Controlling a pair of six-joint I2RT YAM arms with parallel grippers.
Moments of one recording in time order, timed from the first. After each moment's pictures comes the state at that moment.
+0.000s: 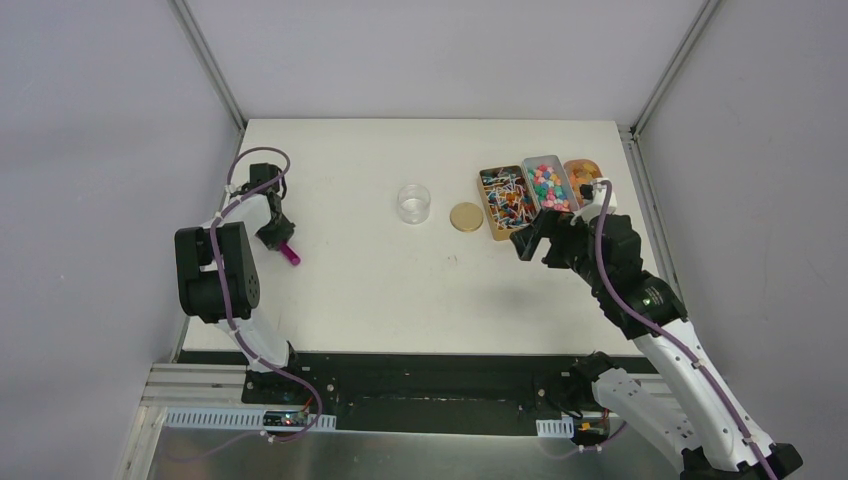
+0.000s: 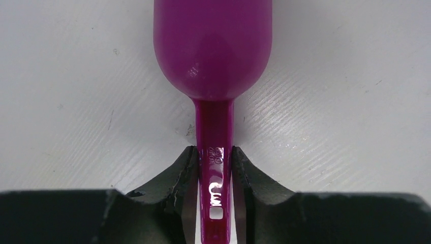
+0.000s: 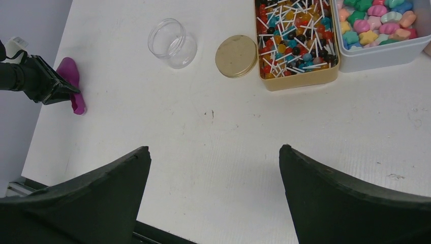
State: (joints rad) left arm 0.15 1.72 1.06 -0.53 -0.28 -0.59; right arm 0.48 0.72 0.87 -0.57 0.07 0.48
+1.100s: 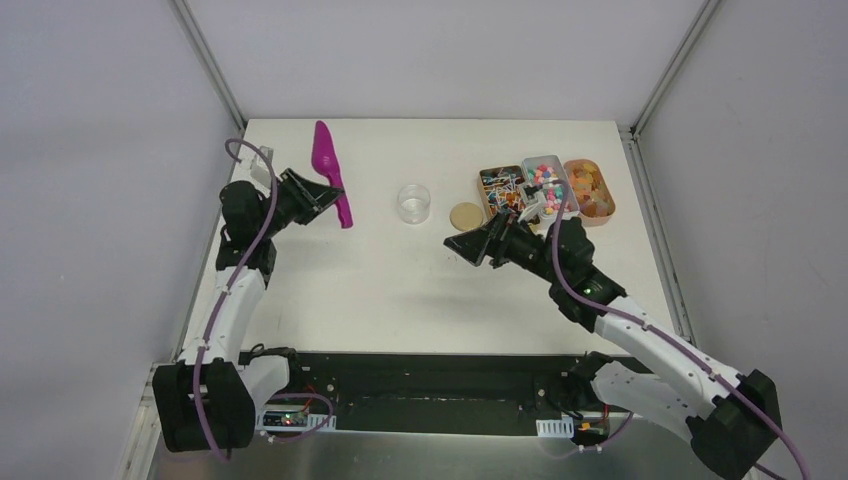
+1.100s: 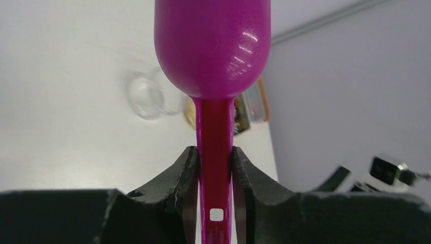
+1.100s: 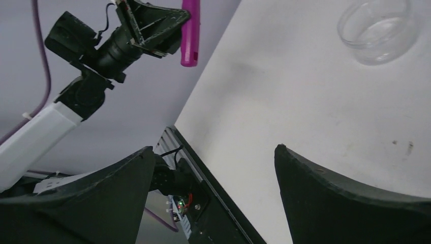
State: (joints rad) left arm 0.11 1.05 0.72 0.09 0.62 -0.87; right arm 0.65 0.89 0.64 0.12 -0.30 0.79
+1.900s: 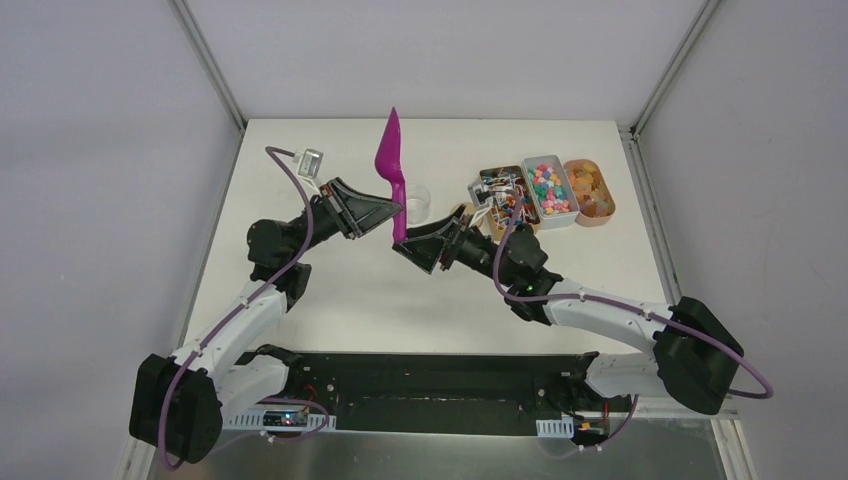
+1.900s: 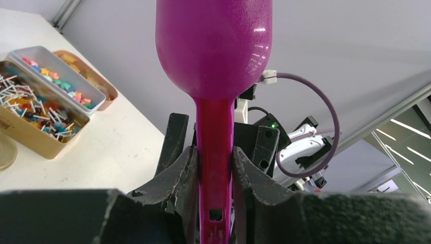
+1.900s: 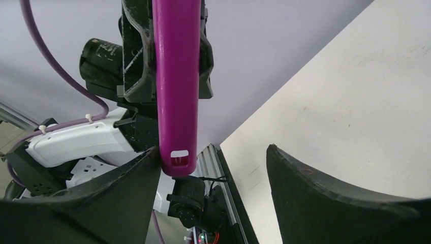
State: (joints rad) left arm -0.33 1.00 0.57 0.90 0.74 -1.25; right arm 0.93 1.26 0.65 0.82 -0.22 0.80
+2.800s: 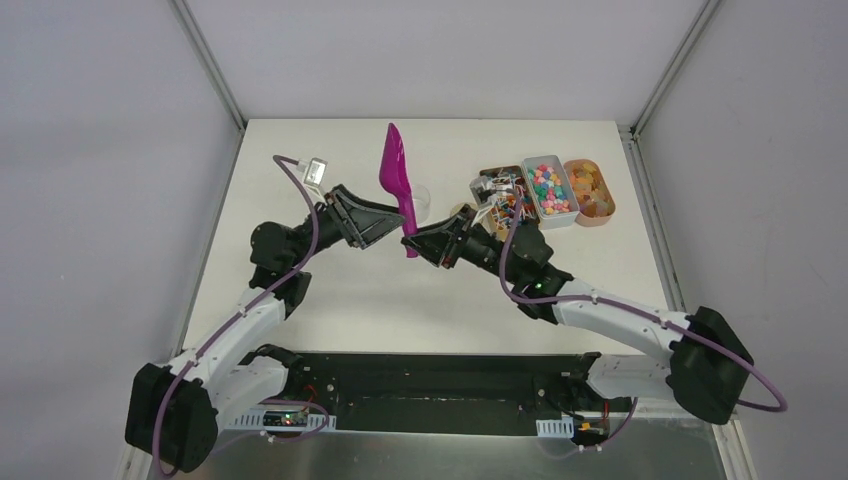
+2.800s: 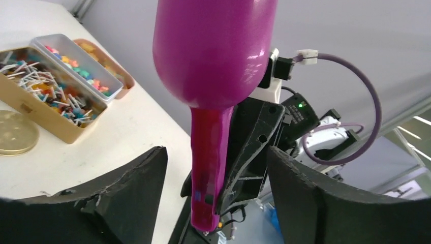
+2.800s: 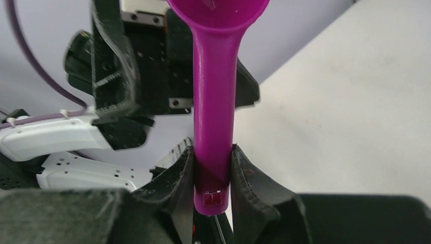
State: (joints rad) left arm -0.36 0.97 0.51 0.90 0.71 -1.19; right arm 0.92 1.24 0.69 0.74 -0.23 0.70
